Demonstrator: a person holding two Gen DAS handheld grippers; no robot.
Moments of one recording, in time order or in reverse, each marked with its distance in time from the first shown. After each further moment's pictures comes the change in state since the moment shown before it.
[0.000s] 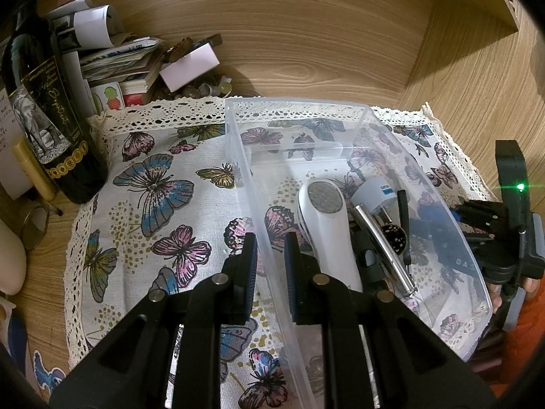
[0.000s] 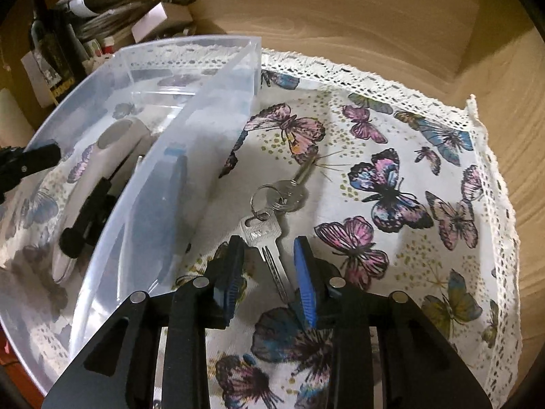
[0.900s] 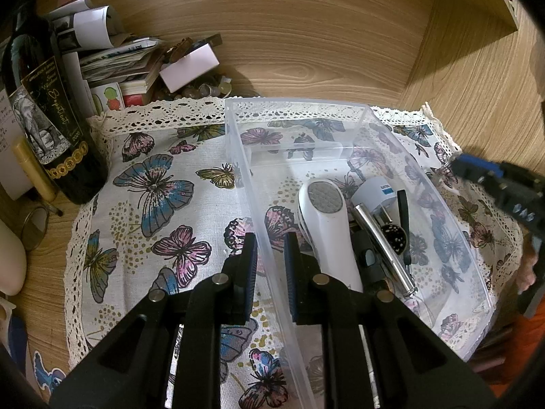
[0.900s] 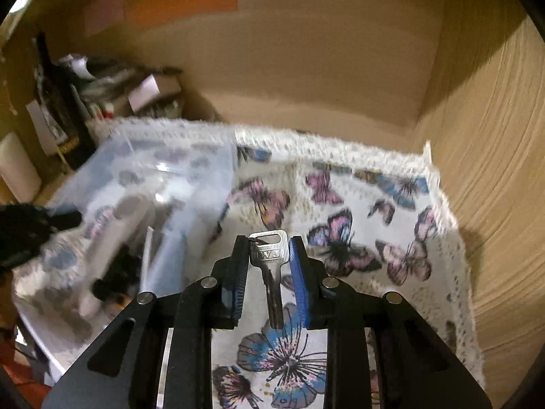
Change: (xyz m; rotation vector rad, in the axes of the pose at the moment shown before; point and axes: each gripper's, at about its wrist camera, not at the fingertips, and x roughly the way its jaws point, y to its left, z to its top) left arm 0.000 -0.001 0.000 0.003 -0.001 0.001; right arm -0.074 -0.016 0.018 0.039 -0.231 -0.041
